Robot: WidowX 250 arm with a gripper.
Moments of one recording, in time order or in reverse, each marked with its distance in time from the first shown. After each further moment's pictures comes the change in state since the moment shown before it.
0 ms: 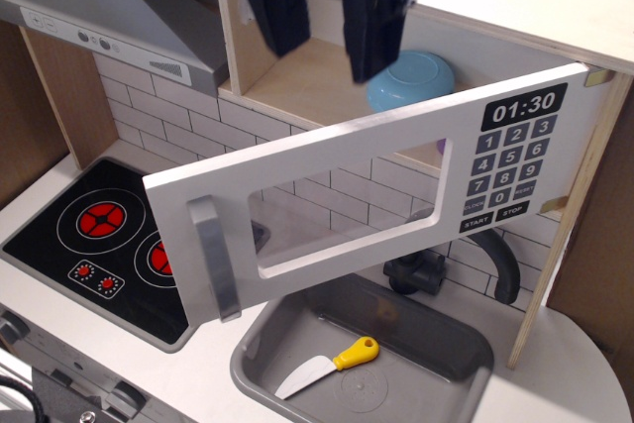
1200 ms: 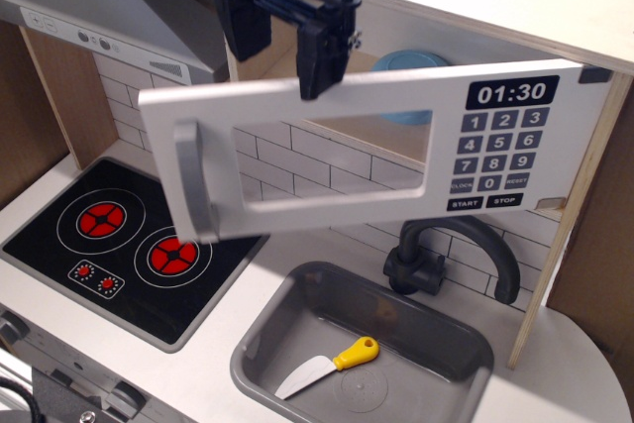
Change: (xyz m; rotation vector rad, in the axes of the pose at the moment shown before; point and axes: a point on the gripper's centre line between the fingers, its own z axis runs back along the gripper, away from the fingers) arm 0.010 0.052 -0.031 0.209 -0.006 0.004
